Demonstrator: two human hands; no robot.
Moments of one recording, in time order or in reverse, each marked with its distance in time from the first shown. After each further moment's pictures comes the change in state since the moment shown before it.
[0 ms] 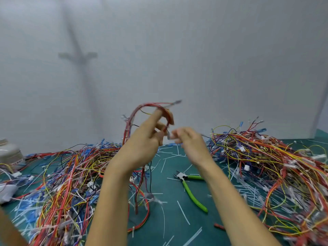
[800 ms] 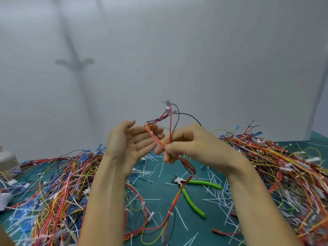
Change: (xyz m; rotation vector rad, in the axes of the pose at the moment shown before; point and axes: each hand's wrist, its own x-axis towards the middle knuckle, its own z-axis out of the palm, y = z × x) left_hand 0.001 0.002 -0.012 -0.970 0.233 -0.492; right_hand -0.037 -0.072 -0.046 -0.046 -0.590 -0.248
